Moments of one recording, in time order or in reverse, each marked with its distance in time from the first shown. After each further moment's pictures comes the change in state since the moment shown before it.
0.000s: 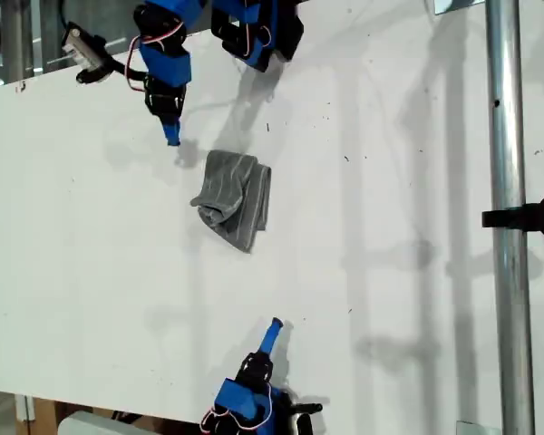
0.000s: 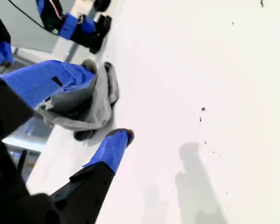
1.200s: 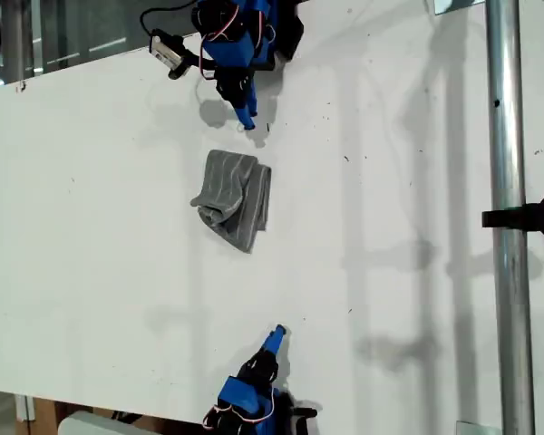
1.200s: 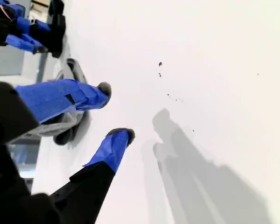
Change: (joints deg) arm 0 -0.5 0.0 4.7 6.1 13.6; arm 1 -21.5 31.6 33.8 21.1 28.4
